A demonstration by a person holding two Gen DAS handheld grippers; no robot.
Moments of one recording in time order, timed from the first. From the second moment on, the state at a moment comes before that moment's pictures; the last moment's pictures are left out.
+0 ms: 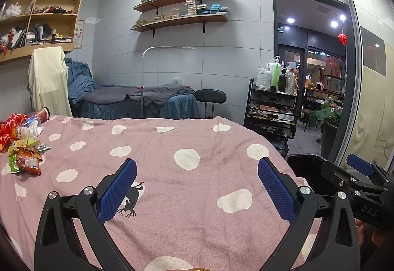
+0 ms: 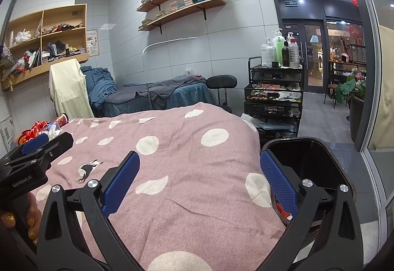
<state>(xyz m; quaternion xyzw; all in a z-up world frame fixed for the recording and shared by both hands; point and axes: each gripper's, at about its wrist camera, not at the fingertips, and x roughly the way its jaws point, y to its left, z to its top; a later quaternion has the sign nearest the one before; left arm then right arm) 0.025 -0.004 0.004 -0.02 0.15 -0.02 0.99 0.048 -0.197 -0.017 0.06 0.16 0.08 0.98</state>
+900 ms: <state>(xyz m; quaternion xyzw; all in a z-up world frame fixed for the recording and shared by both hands) 0.026 -0.007 0.002 -0.01 0.15 -0.03 0.99 0.047 -0.198 -0.018 0.06 0.16 0.08 0.98</state>
